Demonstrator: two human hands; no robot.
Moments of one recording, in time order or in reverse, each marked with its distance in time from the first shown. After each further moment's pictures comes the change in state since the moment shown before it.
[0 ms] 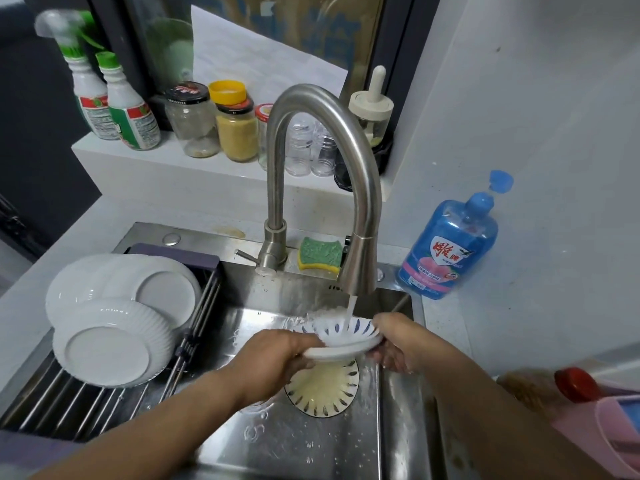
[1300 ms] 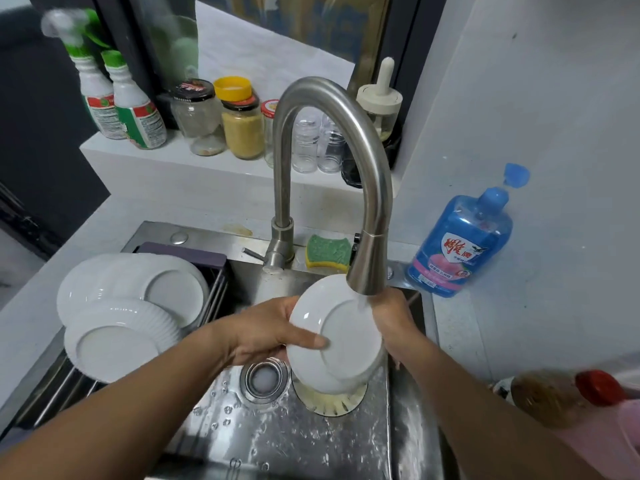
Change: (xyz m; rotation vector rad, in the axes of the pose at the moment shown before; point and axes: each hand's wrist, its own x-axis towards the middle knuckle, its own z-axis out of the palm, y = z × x) left_hand 0.016 0.005 -0.048 -1.122 -0.252 -0.423; right_hand 0.001 -0.023 0.026 0.170 0.196 -0.475
